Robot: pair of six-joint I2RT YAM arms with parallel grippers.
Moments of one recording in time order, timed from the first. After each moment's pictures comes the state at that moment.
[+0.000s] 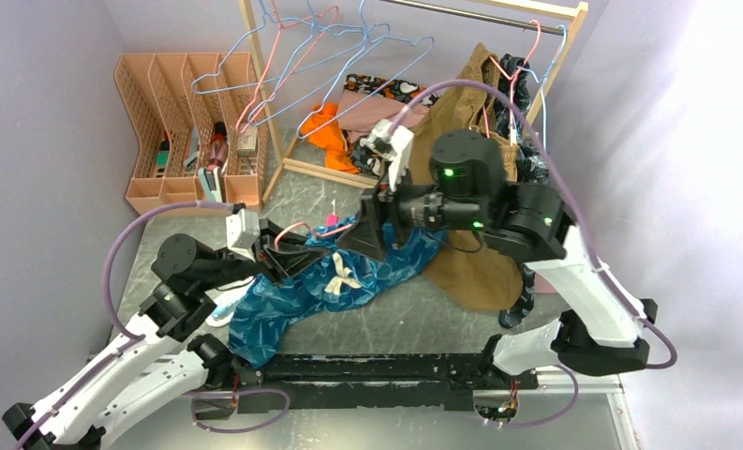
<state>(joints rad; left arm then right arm) -0.70 0.62 0.69 0.20 0.57 -0.24 1.05 1.35 1.94 -0.98 -0.23 0.26</state>
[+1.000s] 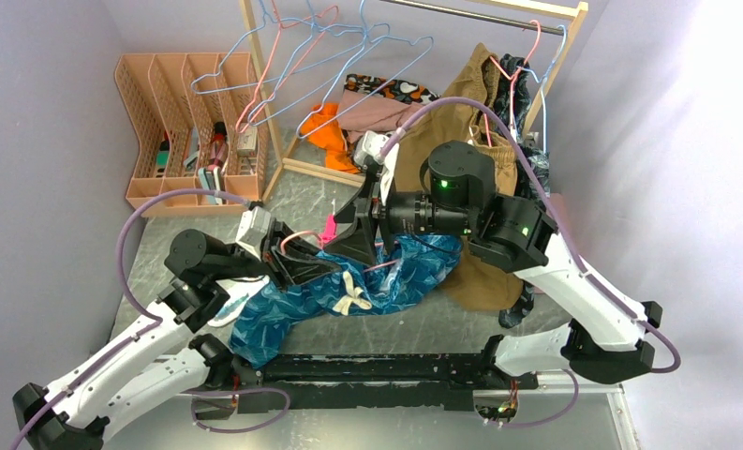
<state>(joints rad) -0.70 0.73 0.65 0.44 0.82 -0.43 1.05 1.26 1.73 -0.69 -0.37 0.09</state>
